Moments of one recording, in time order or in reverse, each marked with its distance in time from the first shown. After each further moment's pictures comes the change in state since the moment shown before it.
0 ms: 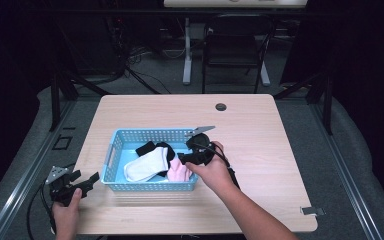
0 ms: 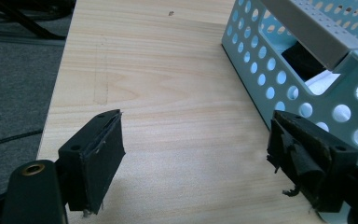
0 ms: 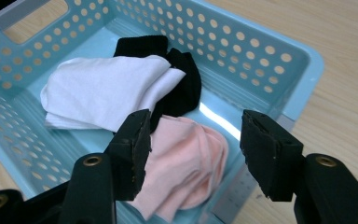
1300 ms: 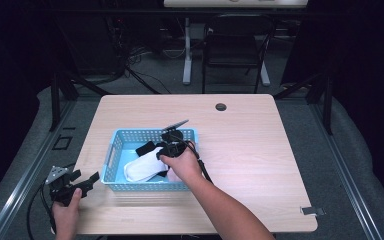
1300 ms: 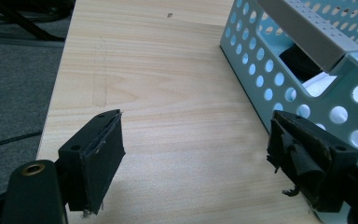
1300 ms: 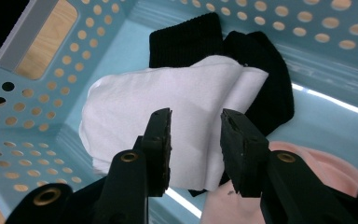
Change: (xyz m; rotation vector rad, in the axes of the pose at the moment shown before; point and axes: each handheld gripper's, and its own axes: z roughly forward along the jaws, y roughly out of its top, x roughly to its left) left arm -0.001 0.001 0.000 -0.009 -0.003 0.005; right arm 0.030 0.033 0.077 0.203 0.133 0.264
